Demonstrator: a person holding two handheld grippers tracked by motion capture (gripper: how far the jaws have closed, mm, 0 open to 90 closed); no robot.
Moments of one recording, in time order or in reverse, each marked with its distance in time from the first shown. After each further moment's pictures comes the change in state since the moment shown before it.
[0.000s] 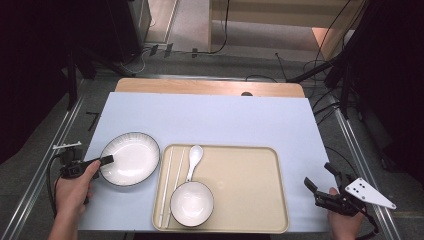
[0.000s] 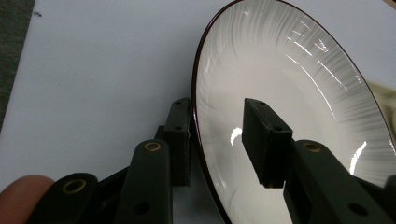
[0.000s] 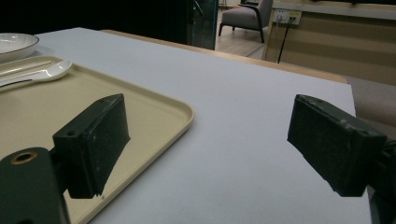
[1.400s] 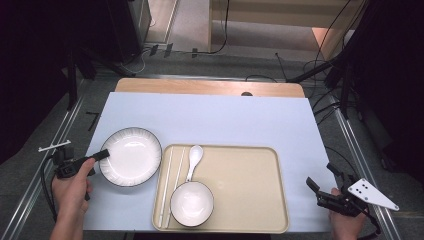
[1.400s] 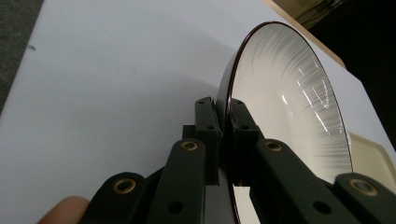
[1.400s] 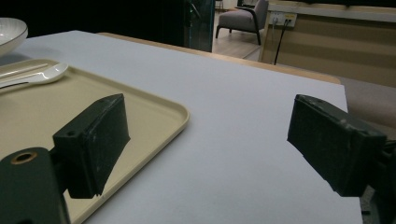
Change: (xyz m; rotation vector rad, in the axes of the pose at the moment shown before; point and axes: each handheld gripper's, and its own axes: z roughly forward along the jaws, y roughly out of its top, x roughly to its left) left arm 0.002 0.006 -0.016 -0.129 -0.129 -0.077; right arm -0.003 -0.001 -0.003 -0.012 -0.011 0.007
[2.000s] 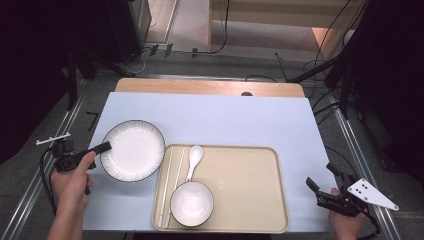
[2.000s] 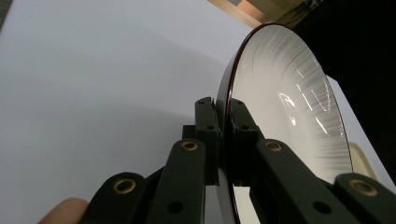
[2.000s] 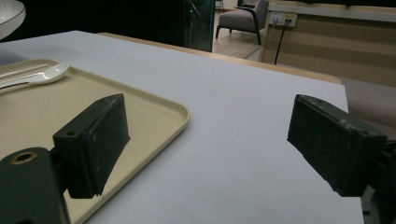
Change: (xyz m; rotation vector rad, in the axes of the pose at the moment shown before) left arm -0.027 0.015 -0.002 -0.016 -0.056 0.059; right arm 0.000 0.000 0.000 0.000 0.000 -0.002
